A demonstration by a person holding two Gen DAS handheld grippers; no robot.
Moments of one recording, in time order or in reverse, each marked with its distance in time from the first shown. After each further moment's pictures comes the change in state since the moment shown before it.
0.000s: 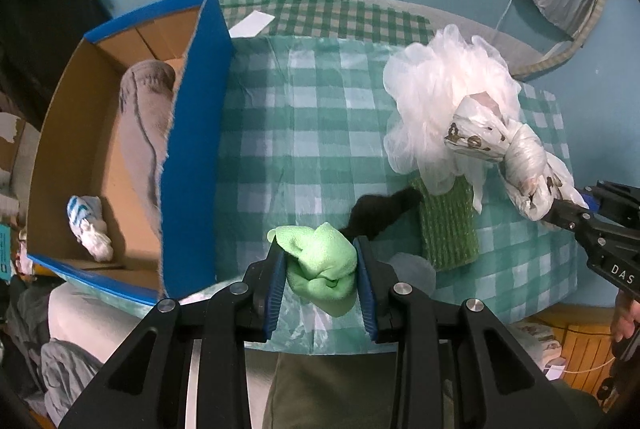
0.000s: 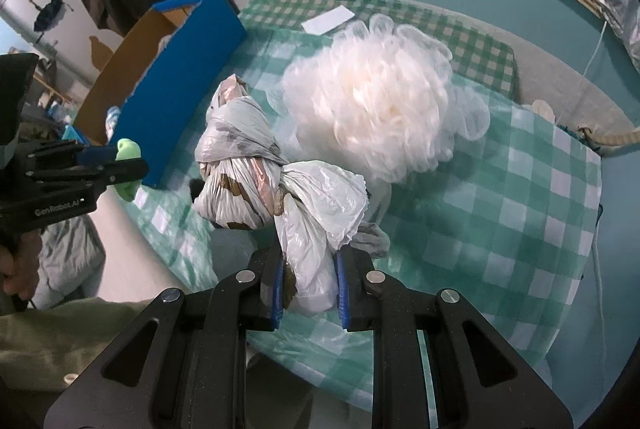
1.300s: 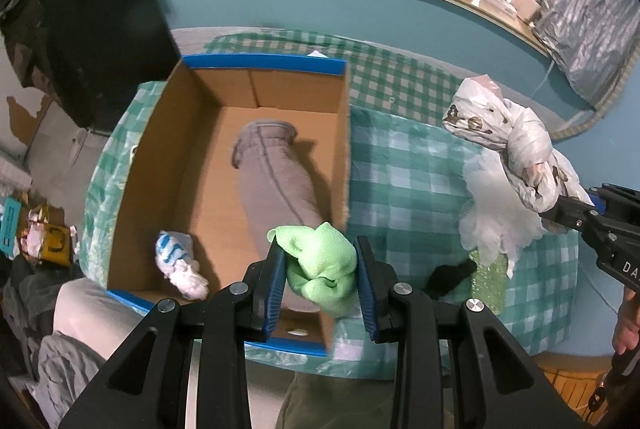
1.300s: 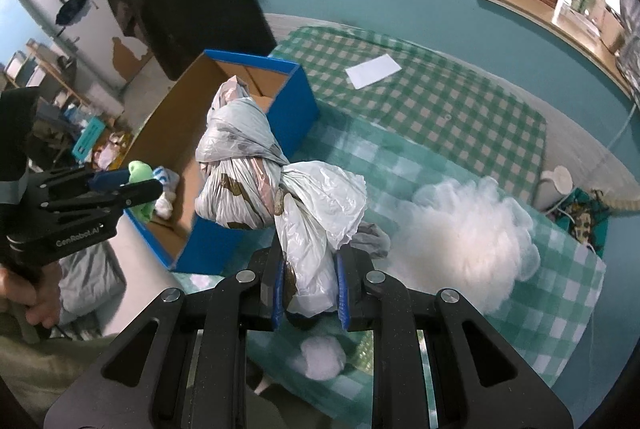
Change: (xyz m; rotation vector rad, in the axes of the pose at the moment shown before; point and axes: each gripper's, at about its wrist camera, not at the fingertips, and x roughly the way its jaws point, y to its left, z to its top) left arm -0.054 0.119 0.037 -0.148 -0.121 0.040; right arm 0.000 0.110 0.119 -0.103 -0.062 0.028
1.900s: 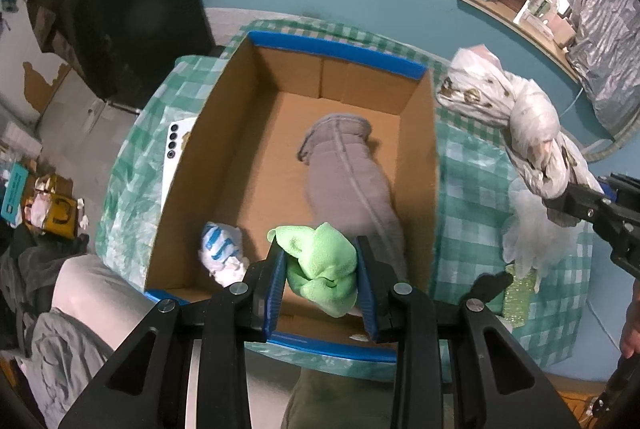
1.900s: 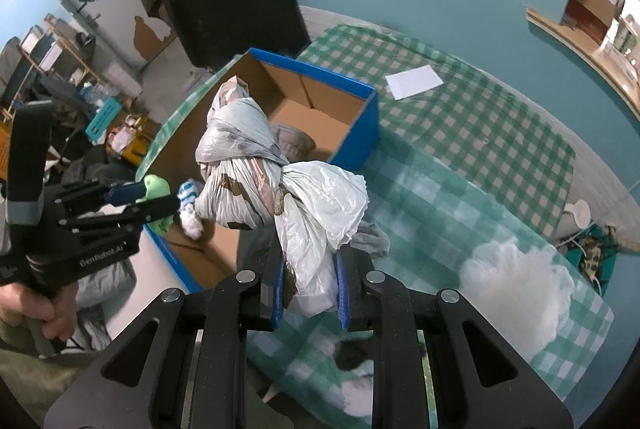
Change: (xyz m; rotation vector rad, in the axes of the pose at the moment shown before) left arm 0.015 0.070 0.003 -0.098 0.029 0.033; right arm 0.042 0.062 0.050 -0.088 0.039 0.049
